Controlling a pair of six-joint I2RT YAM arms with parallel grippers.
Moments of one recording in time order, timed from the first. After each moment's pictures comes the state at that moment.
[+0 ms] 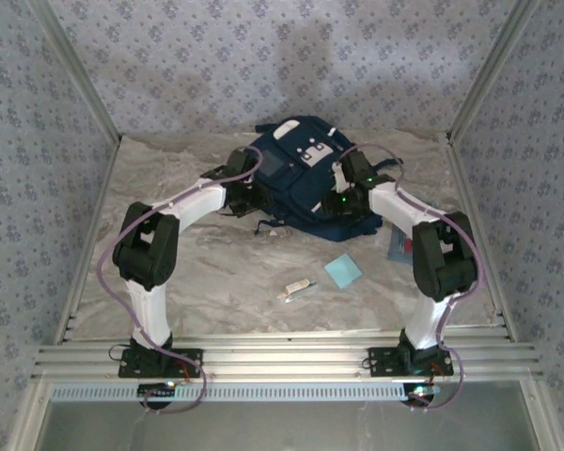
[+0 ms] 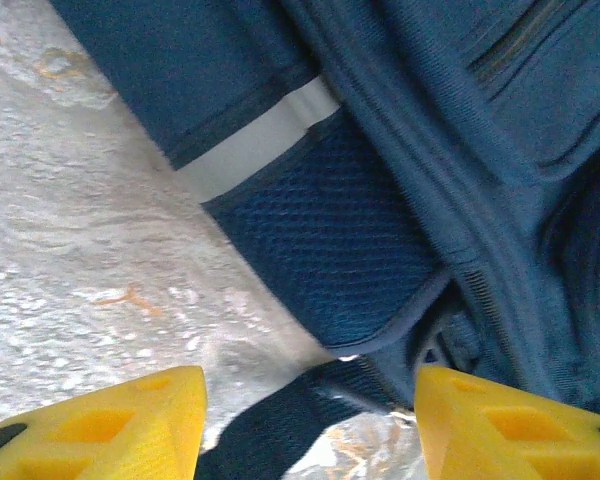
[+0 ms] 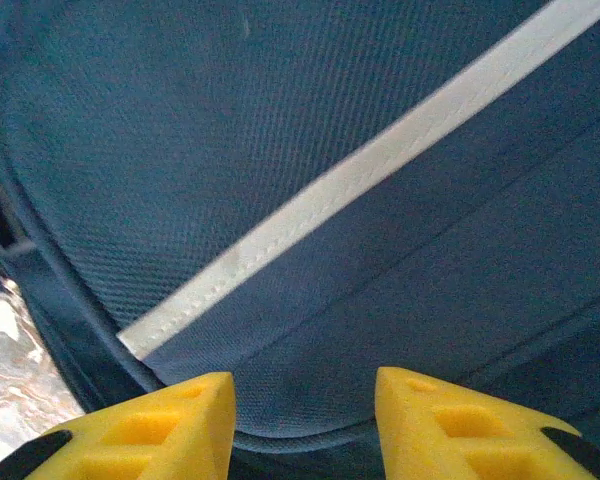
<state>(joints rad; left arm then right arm) -0.48 1.96 1.45 -0.52 0.14 -0.75 0.34 1.82 1.28 -0.53 -0.14 0.14</state>
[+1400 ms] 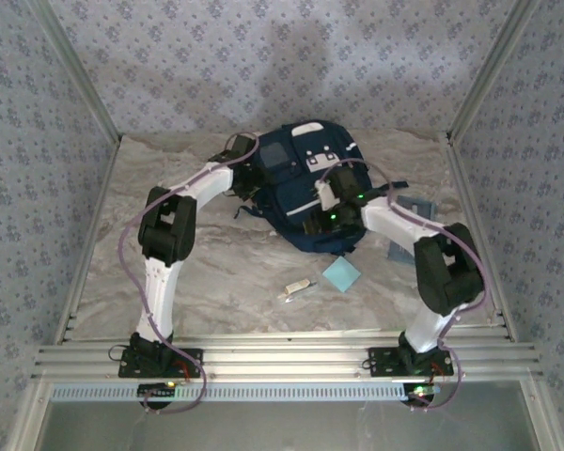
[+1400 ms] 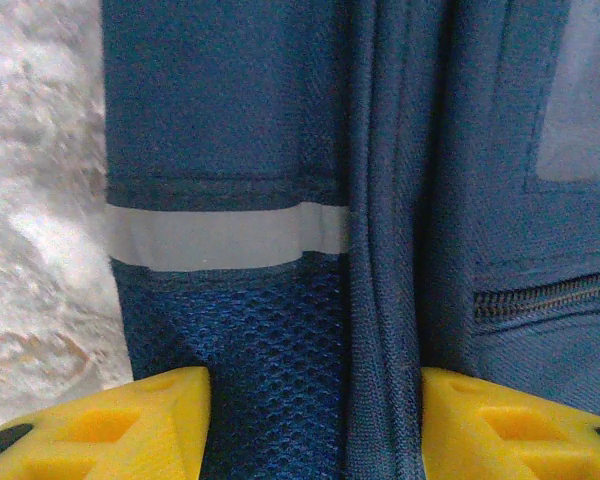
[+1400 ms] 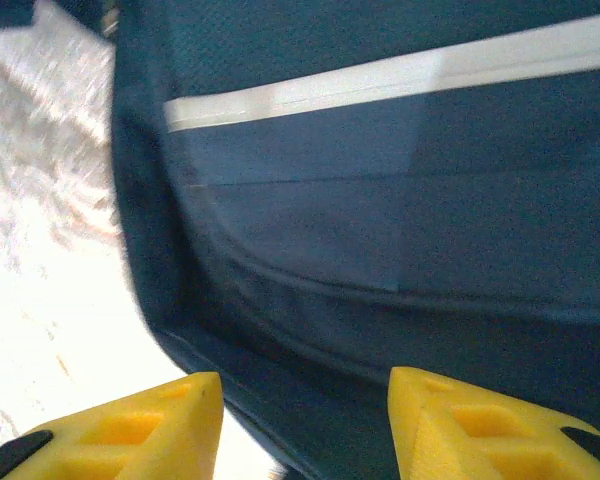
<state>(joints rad) -0.40 2.26 1.80 -0.56 0.11 -0.87 0.41 1.68 1.14 -0.50 -0.27 0.17</state>
